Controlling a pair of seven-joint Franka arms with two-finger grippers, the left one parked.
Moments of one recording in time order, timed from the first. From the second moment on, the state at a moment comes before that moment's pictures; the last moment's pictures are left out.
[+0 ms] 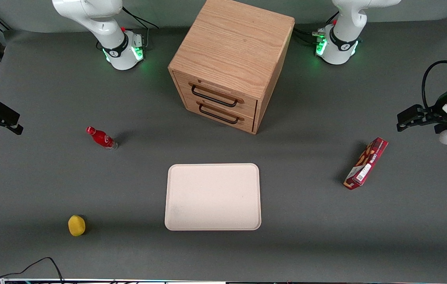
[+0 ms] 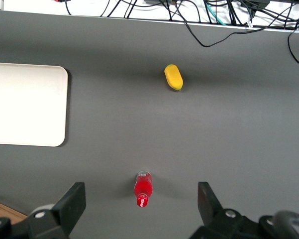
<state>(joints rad) 0.01 0.09 -0.01 -1.40 -0.03 1.63 -0.05</state>
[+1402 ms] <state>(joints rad) 0.01 0.11 -0.02 -1.40 -0.03 1.59 -0.05</state>
